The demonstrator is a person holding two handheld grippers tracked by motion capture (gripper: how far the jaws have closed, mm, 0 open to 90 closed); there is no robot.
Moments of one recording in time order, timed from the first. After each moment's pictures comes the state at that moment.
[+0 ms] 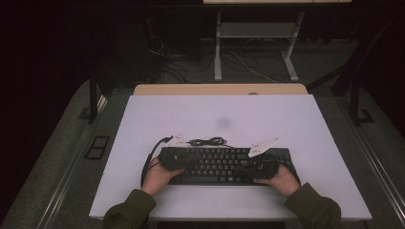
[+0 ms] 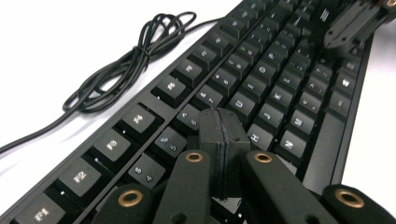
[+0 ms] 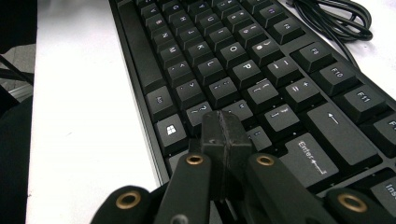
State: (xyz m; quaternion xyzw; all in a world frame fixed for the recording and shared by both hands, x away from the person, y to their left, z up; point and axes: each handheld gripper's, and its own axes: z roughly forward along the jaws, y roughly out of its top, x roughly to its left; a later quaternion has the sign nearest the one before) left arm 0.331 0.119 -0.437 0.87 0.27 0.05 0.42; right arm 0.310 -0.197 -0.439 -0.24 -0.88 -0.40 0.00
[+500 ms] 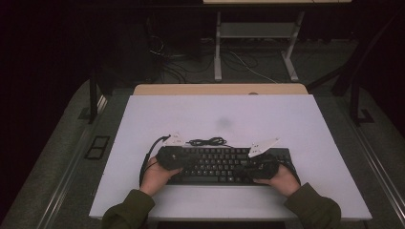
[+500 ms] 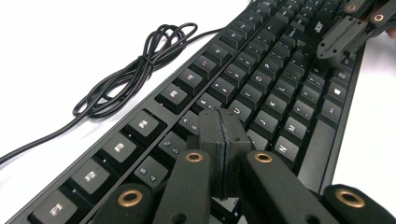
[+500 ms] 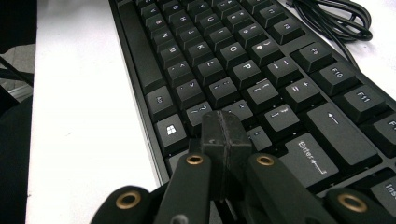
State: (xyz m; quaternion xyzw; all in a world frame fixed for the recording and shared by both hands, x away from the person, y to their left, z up) left arm 0.329 0.125 -0.429 0.86 0.28 0.05 0.43; right arm 0.310 -0.197 -0.439 -0.24 -0.88 -0.40 0.00
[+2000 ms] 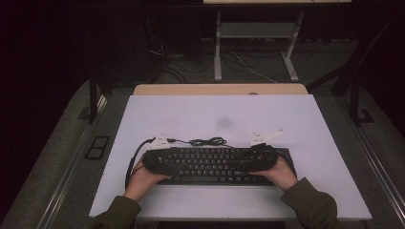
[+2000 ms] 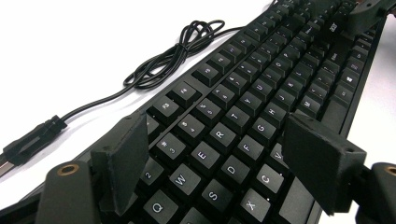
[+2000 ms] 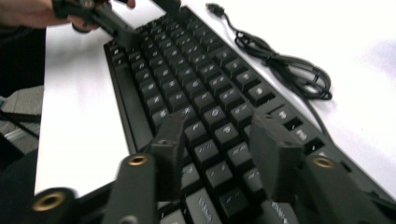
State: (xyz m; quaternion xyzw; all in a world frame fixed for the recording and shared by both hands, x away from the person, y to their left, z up) left arm 0.317 0.159 -0.428 0.84 0.31 0.08 0.44; right arm 0.324 -0.191 -0.420 -0.27 -0.84 -0.47 -0.01
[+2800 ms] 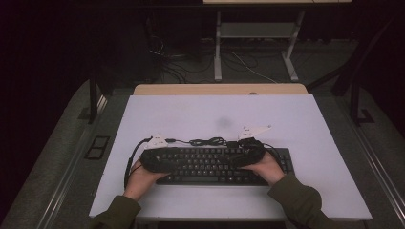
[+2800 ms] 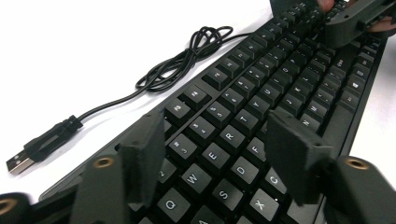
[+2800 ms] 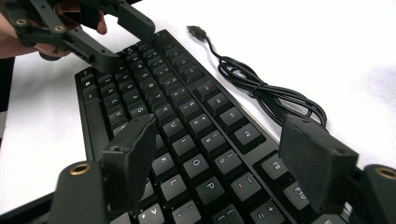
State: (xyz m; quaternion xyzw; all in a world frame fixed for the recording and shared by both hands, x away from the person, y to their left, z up) left arm 0.319 0.165 -0.426 0.83 0.31 0.09 0.45; right arm 0.343 -0.163 -0.428 -0.29 -0.83 -0.48 -0.03
